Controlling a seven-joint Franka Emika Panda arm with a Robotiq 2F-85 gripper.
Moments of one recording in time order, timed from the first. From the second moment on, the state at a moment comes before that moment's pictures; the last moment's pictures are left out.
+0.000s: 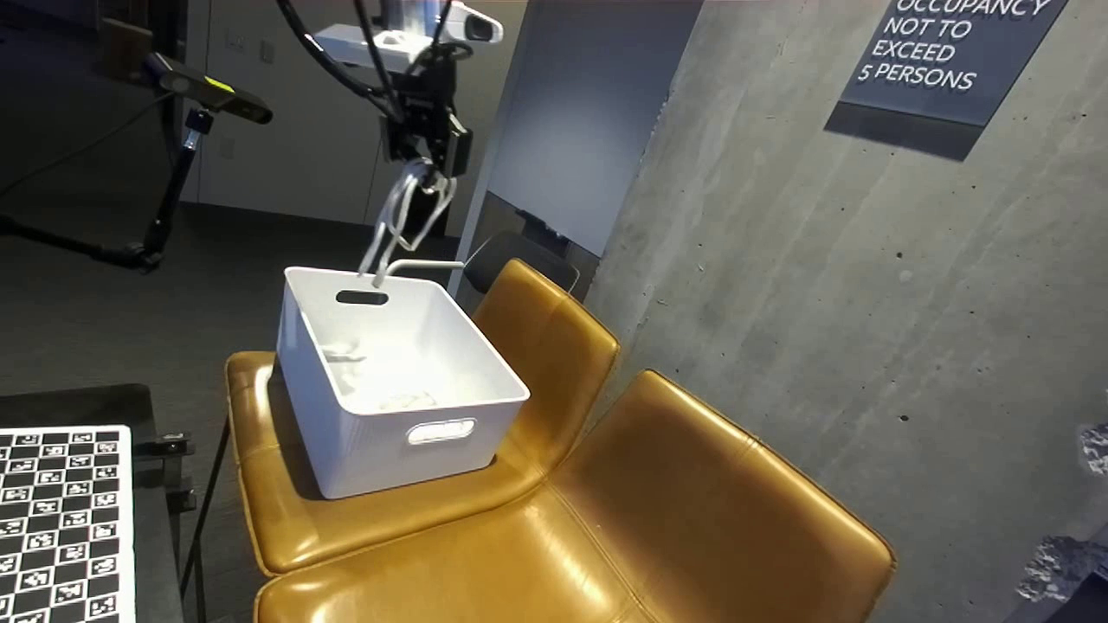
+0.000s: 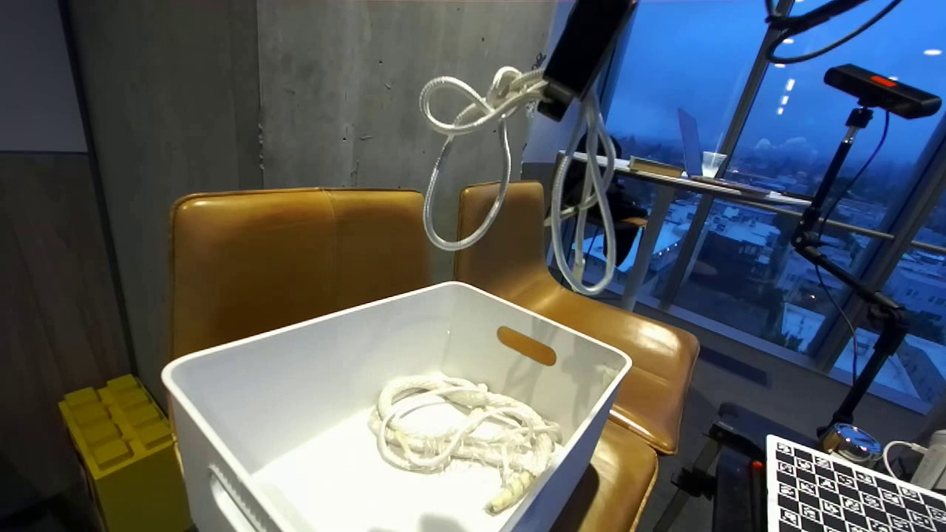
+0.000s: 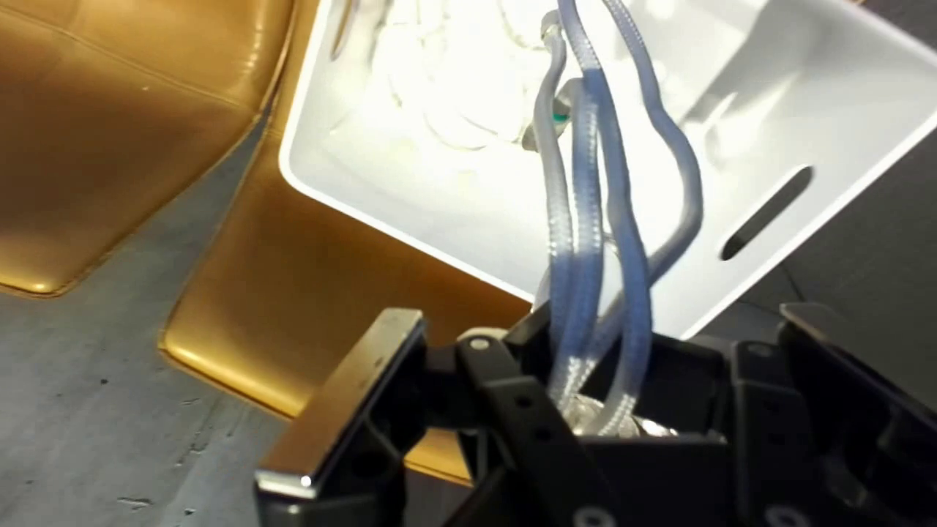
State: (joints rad) arm 0.14 -0.06 0.15 -2.02 -0.11 2.27 -0.08
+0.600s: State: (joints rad) arm 0.16 -0.13 0.14 -2.18 -0.03 2.34 -0.12
